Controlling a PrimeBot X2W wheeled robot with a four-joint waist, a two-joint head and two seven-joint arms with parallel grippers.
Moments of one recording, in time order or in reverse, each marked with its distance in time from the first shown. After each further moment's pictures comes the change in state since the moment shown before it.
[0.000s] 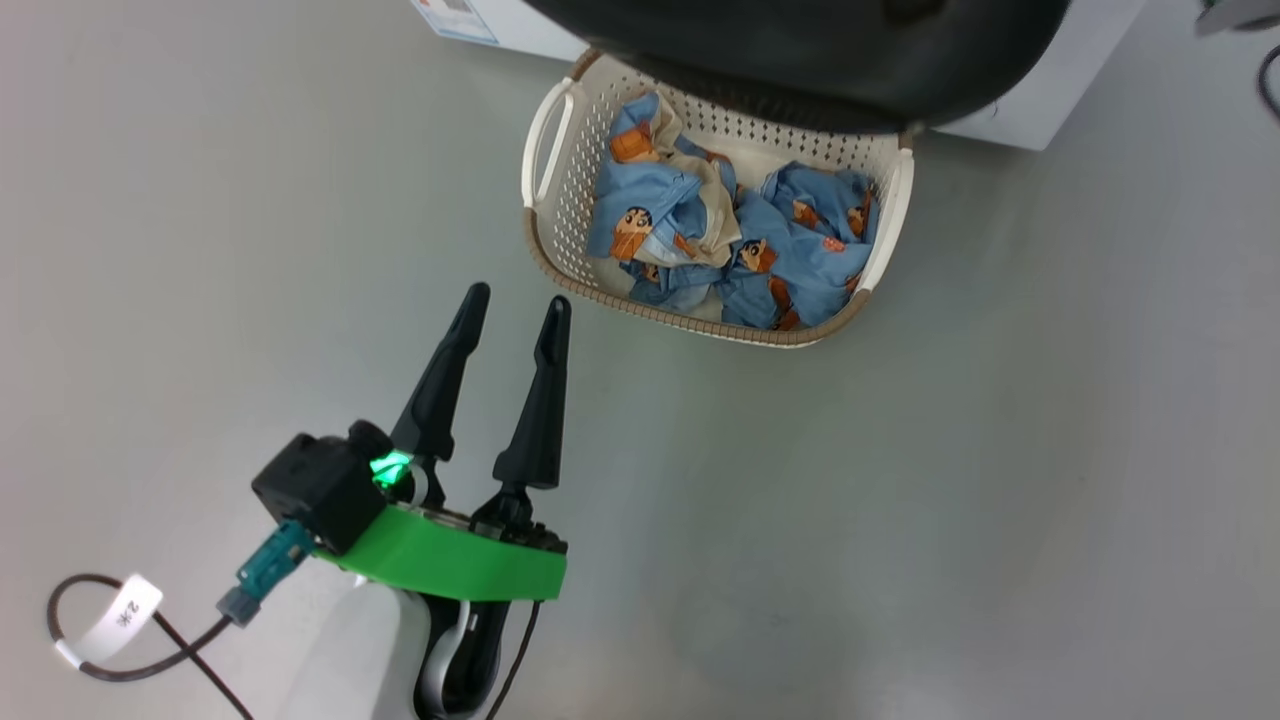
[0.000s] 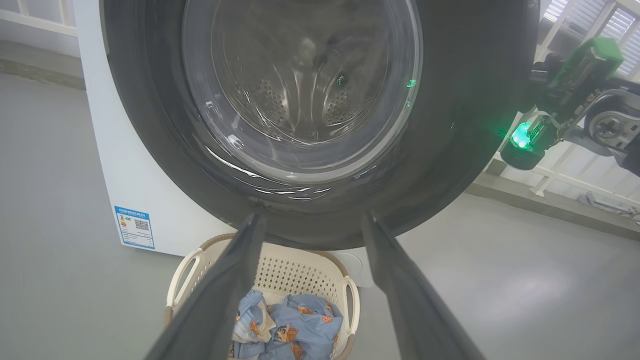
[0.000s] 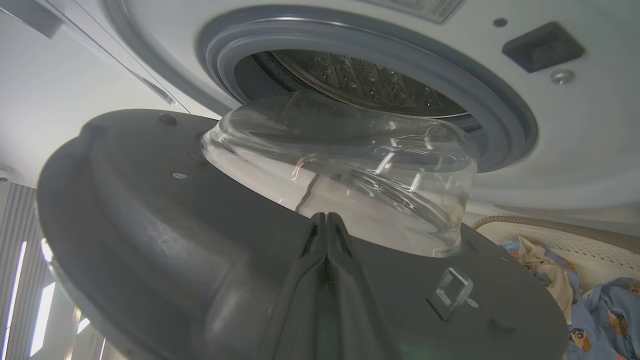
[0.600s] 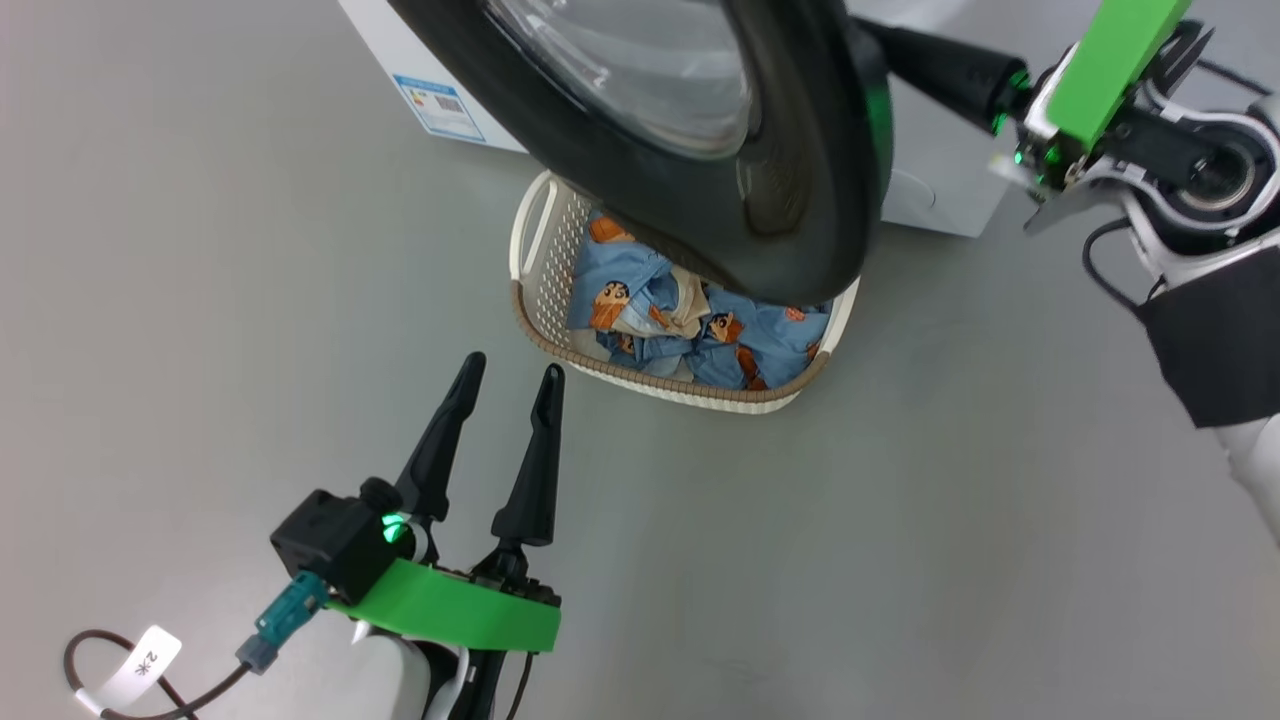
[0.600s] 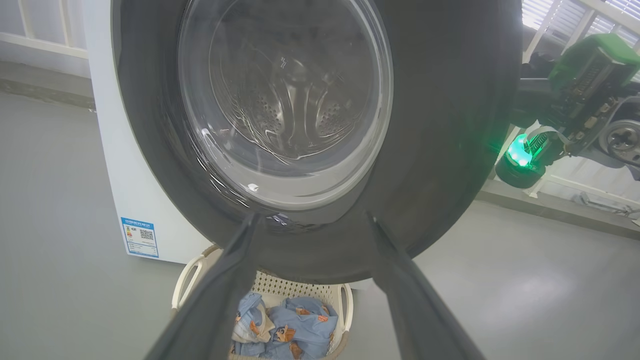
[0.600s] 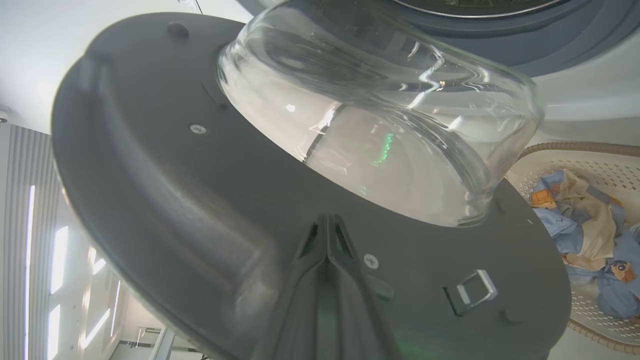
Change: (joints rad) left arm 0.094 0.001 0.018 0.017 0.057 0.000 0.000; right arm 0.211 0.079 0.054 -0.104 0.010 0.000 0.058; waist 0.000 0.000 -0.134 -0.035
